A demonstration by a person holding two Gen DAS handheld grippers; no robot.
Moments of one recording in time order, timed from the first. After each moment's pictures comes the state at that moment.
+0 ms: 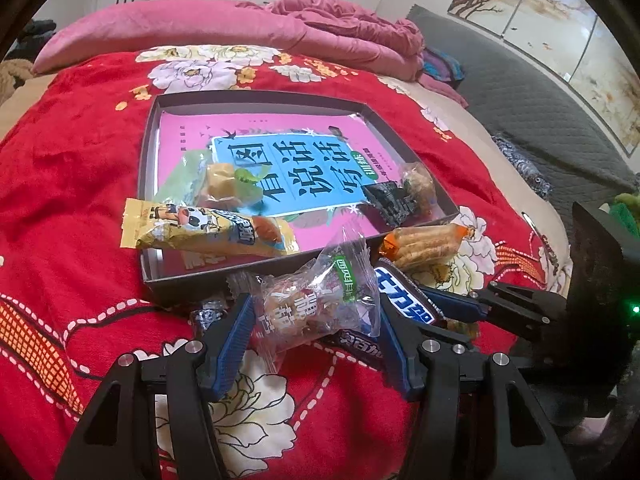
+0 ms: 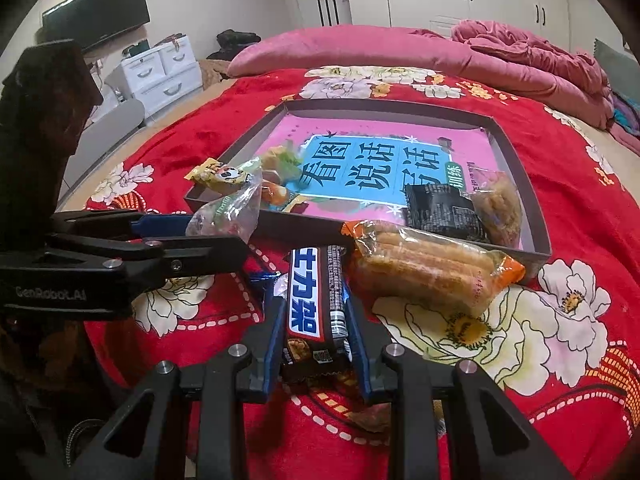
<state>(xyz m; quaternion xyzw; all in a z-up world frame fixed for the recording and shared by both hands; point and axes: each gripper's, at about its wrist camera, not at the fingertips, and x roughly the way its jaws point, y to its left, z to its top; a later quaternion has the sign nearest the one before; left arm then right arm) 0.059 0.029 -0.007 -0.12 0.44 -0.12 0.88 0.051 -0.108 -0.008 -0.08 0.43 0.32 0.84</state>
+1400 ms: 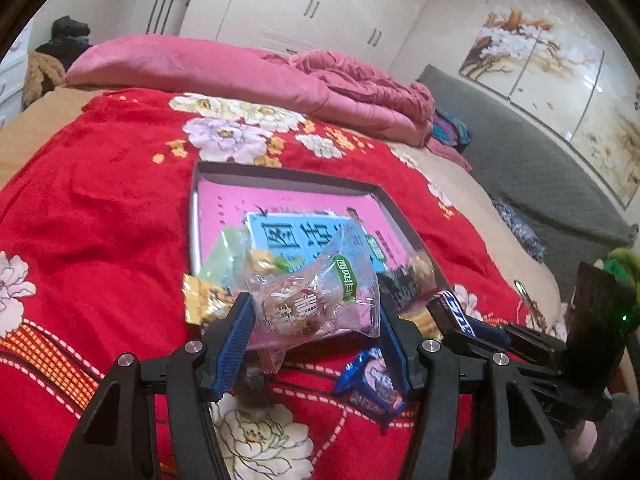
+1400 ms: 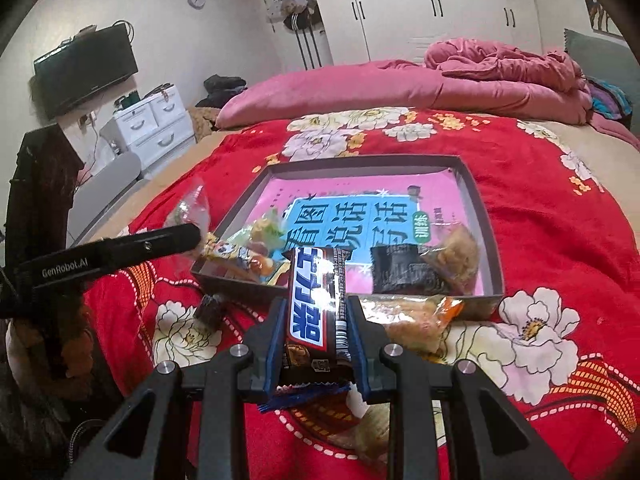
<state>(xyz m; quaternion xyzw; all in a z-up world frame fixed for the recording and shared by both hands) 0.058 0.073 0.035 -0.18 0.35 -0.08 0.91 0.063 -0.140 0.037 -0.01 0.39 0.31 0.87</state>
